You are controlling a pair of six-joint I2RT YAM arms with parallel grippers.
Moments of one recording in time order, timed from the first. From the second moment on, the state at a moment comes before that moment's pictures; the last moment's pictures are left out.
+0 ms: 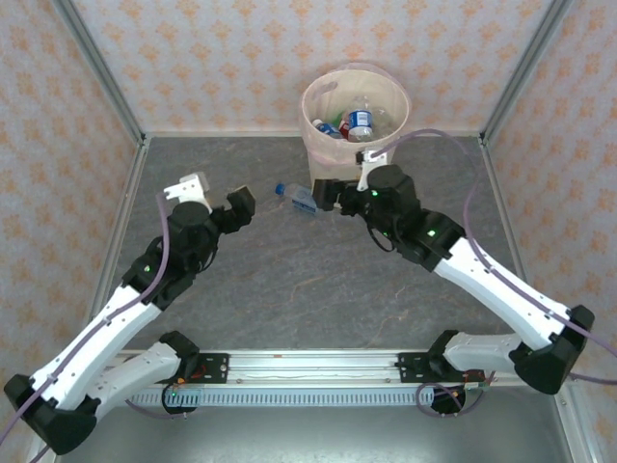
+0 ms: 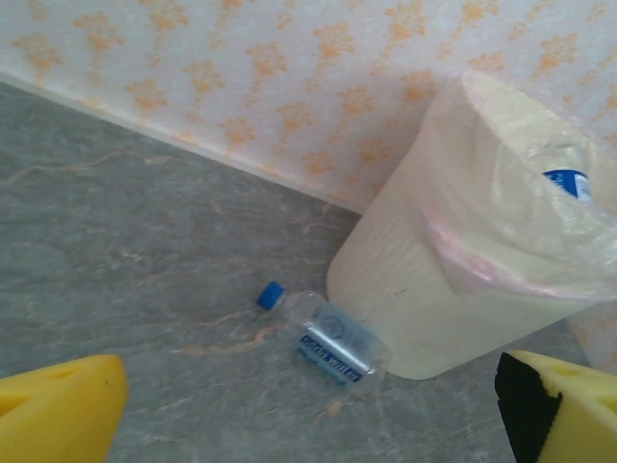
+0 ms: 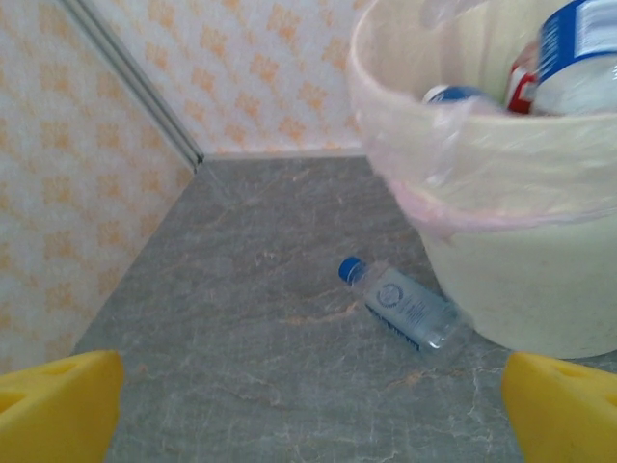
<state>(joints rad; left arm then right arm) -0.53 0.81 0.87 -0.39 -0.43 -0.64 0.79 1.22 1.24 -0.41 0.22 0.47</state>
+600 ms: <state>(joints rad) -0.53 0.51 0.70 -0.49 -0.47 -0.68 0.90 1.64 1.43 -0.40 0.41 0.32</state>
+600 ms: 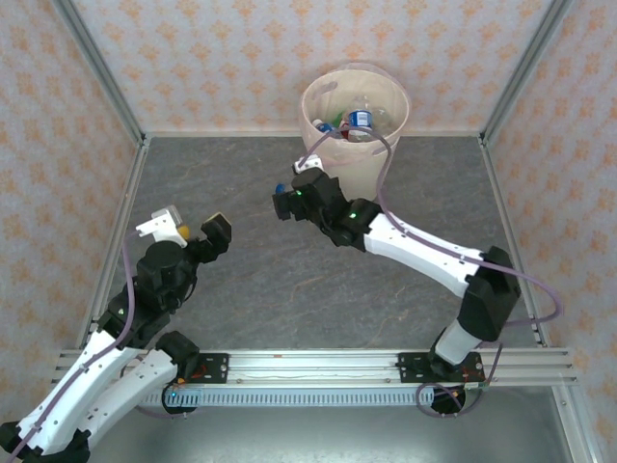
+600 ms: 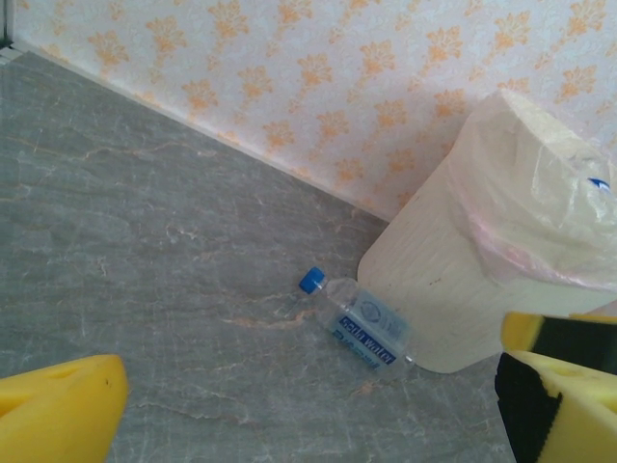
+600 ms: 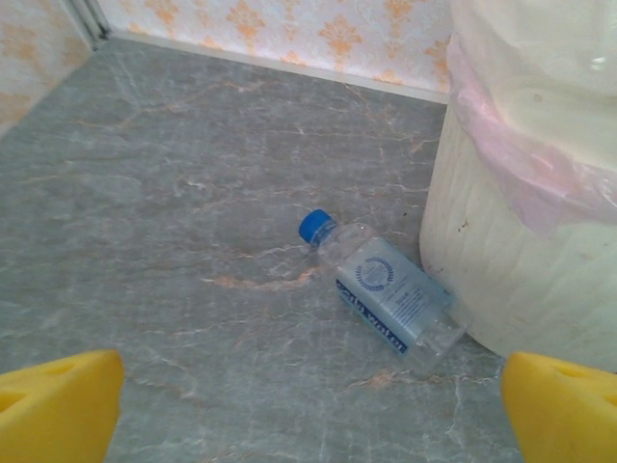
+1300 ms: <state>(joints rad) -0.53 0.35 0.64 -0.55 -0.46 -0.68 0.85 2.17 1.76 -0.50 0.52 0.22</state>
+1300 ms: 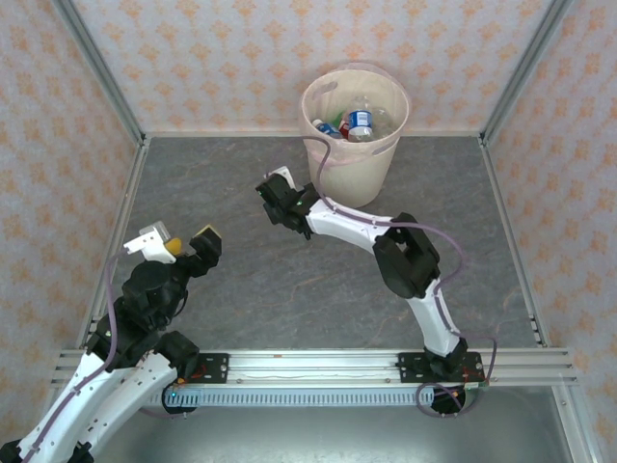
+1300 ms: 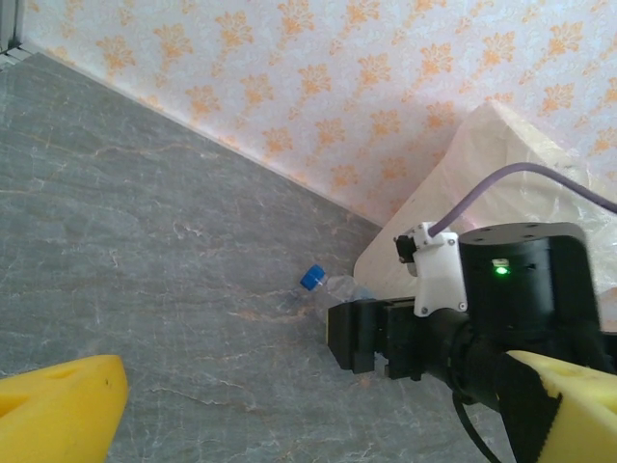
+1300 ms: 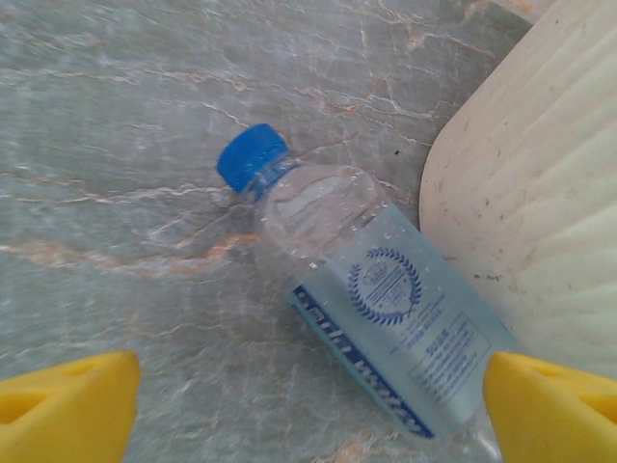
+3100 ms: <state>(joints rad) -0.53 0.35 0.62 -0.55 -0.45 -0.70 0.83 2.23 1.74 -0.53 0.41 0.20</state>
